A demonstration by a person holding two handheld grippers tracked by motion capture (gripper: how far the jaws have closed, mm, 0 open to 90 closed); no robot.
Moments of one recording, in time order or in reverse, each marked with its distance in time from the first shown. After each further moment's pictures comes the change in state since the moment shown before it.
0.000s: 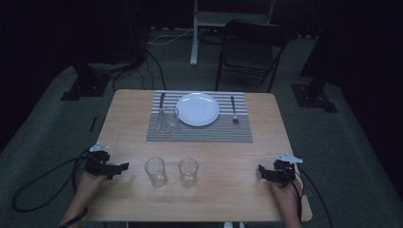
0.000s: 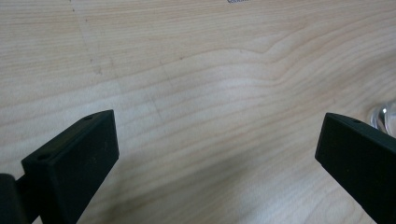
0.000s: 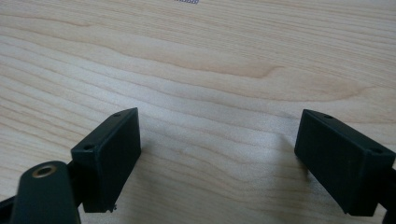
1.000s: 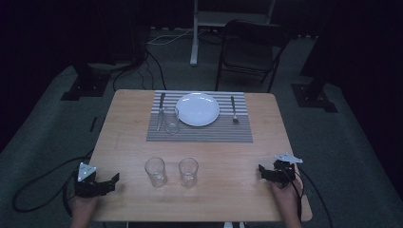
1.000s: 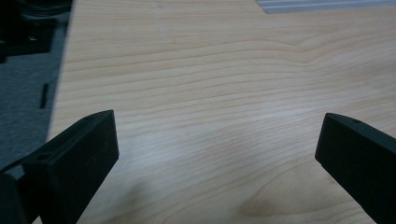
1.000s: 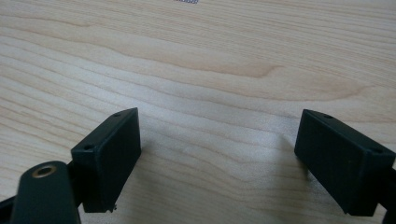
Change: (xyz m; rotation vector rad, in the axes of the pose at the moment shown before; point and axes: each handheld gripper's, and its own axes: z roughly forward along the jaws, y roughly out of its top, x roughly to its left) left arm -0.017 -0.066 -0.026 -0.241 0.238 -0.028; right arm 0.000 0.000 0.000 0.001 -0.002 0.004
